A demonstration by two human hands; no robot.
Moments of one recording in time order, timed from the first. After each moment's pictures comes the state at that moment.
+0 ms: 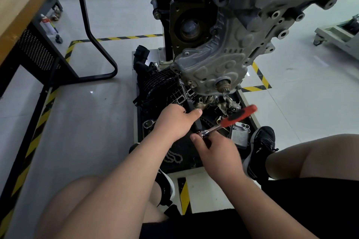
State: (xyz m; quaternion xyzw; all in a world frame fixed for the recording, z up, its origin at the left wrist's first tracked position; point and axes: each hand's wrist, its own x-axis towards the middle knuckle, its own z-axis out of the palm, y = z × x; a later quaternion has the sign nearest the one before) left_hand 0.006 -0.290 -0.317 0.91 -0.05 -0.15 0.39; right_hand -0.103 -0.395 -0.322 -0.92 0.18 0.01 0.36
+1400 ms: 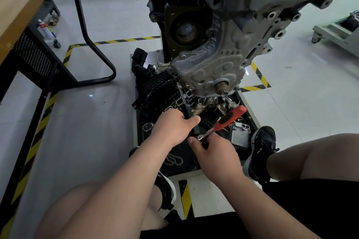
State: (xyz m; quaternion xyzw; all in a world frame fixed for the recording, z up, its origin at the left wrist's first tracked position) left_hand 0.006 -0.290 -0.318 0.93 -0.07 -0.14 0.34; right_hand -0.097 -0.397 -0.327 -0.91 0.19 0.01 0.36
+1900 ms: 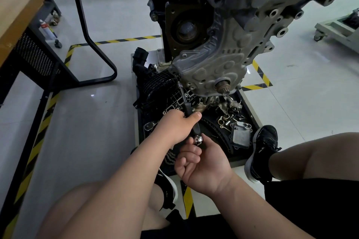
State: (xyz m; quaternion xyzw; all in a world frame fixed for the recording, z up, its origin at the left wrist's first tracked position) left_hand 0.009 -0.291 -0.325 0.89 -0.05 -0.21 0.40; right_hand -0.092 -0.370 -0.306 -0.06 0.35 0.21 0.91
